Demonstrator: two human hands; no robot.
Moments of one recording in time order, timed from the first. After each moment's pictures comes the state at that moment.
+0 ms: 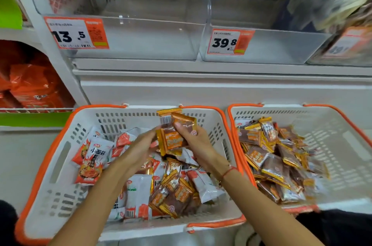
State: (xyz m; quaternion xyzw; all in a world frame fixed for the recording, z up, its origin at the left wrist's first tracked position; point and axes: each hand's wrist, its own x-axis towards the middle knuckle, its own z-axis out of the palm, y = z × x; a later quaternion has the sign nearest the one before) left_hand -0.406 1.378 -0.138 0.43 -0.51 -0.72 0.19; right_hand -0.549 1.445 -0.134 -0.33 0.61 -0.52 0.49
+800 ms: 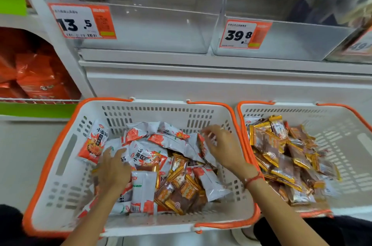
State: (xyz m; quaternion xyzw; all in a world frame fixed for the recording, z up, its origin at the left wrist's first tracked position) left_hand -0.322 1.375 -0.249 0.68 -0.69 -0.23 0.07; right_hand -0.606 1.466 -0.172 -0.60 0.74 -0.26 0.13
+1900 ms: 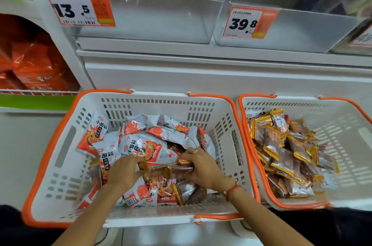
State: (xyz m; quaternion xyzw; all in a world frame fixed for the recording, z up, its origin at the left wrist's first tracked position) left_hand -0.324 1.385 -0.266 0.50 -0.84 -0.21 -0.07; right_hand -0.557 1.487 -0.234 -0.71 0.65 -0.16 0.22
